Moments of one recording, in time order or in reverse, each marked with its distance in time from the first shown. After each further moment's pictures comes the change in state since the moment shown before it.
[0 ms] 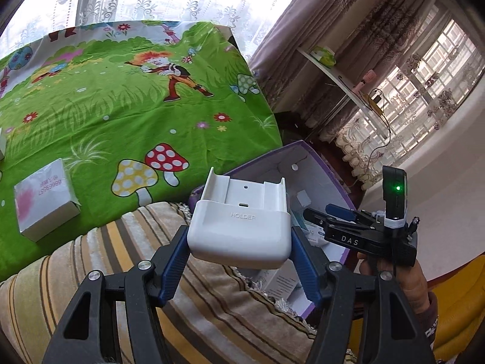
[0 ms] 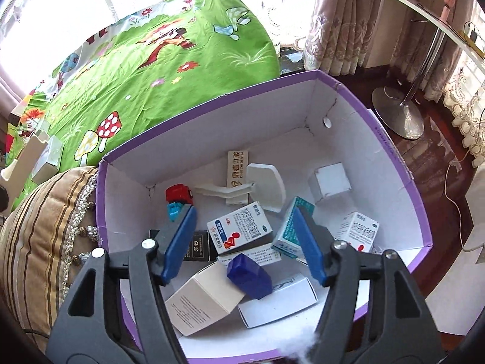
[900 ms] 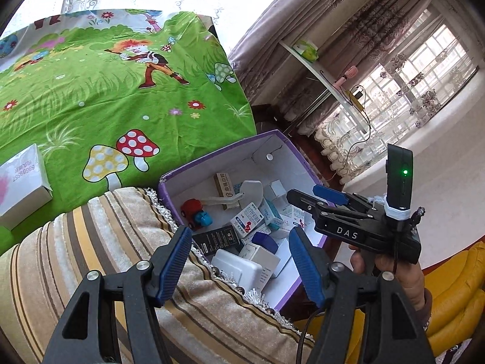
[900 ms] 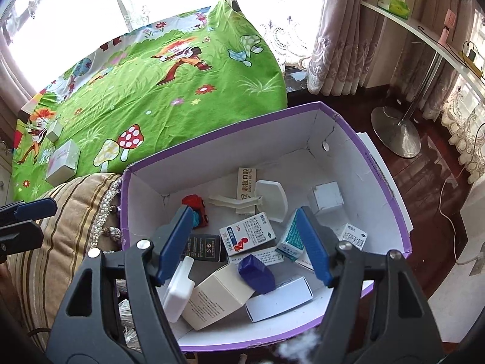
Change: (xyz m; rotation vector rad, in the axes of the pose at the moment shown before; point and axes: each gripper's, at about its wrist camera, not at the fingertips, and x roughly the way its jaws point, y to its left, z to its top) left arm 0.001 -0.005 -0.006 -0.028 0.024 -0.100; right arm -0.032 0.030 0.012 -0.071 -0.066 0.008
